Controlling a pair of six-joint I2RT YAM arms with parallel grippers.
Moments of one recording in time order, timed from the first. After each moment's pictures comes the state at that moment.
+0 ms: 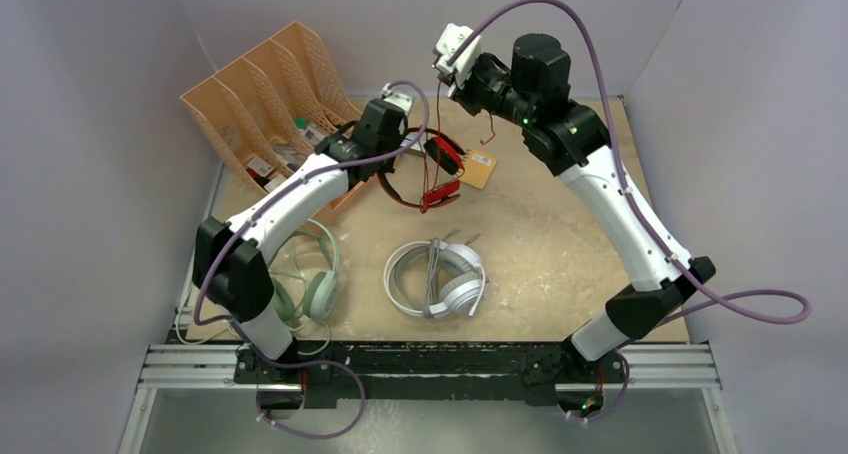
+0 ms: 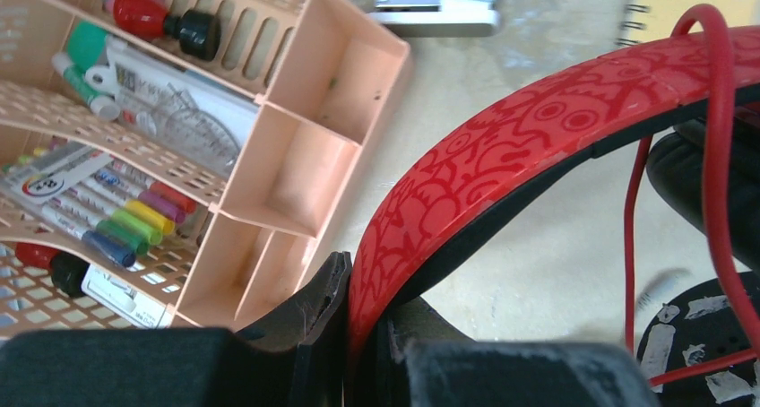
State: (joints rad) left arm -0.58 1.69 1.53 -0.59 -0.37 -0.10; right arm 0.59 1.56 1.92 -0.49 -0.23 -0.55
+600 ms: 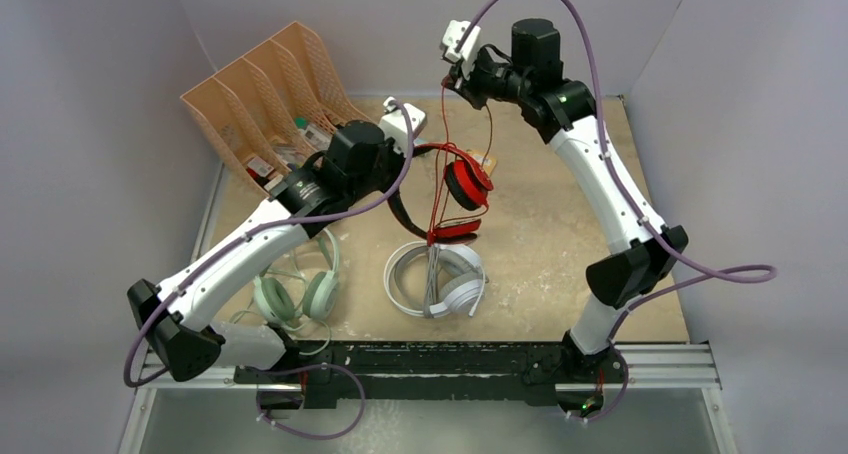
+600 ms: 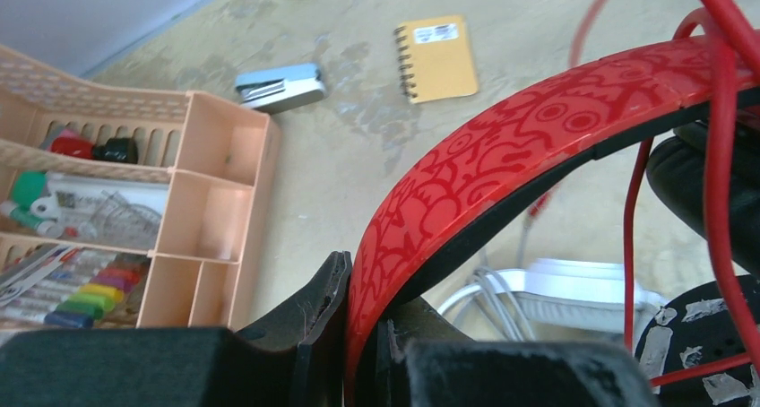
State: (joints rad) left arm -0.76 1.34 1.40 -0.53 -0.20 -0.02; right arm 0.45 1.73 2.03 -0.60 -0.47 -0.60
